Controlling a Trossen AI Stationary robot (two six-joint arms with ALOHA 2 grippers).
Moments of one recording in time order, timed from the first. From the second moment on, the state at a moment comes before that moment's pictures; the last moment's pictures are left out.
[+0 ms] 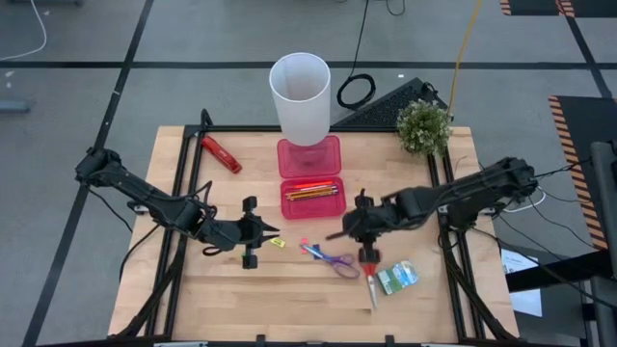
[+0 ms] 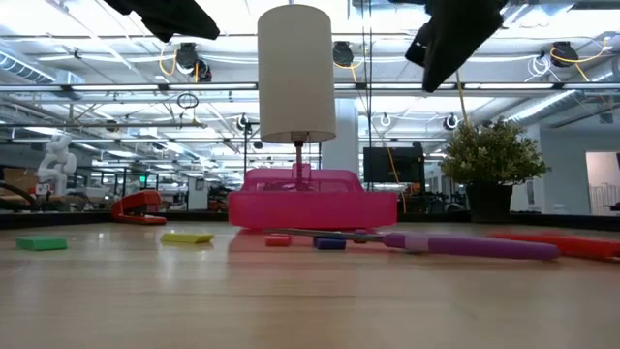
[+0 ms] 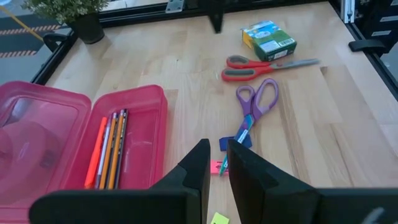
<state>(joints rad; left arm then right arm) -0.45 1.22 0.85 -0.25 -0.47 -0.17 0.25 1.48 1.17 -0.76 0.02 0.25</state>
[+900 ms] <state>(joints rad) -0.45 1.22 0.85 -0.26 -0.47 -0.19 0.43 1.87 1.17 -0.61 0.06 0.50</state>
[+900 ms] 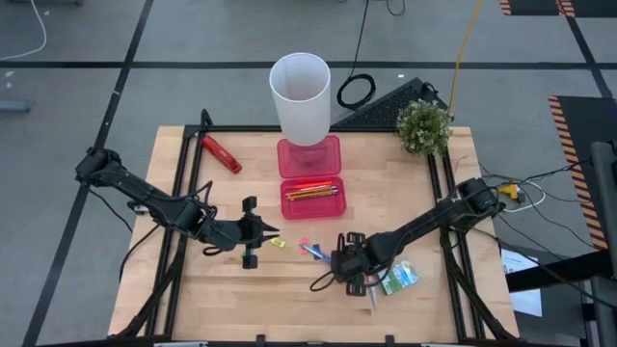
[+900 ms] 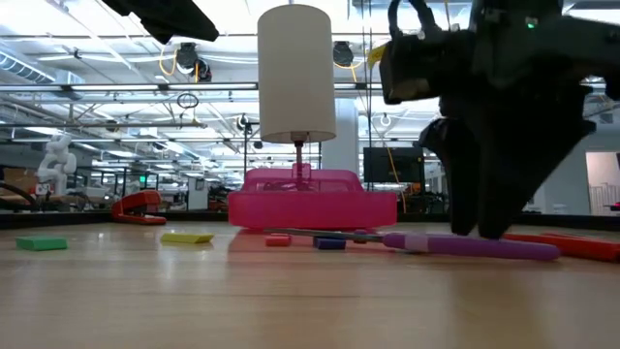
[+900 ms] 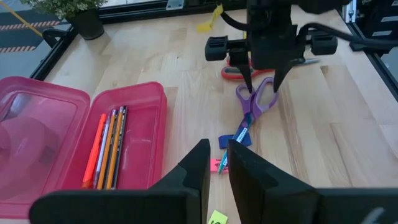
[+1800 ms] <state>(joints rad) -0.45 1.22 0.85 -0.26 -0.47 -0.19 0.43 1.90 1.07 -0.52 0.12 0.56</state>
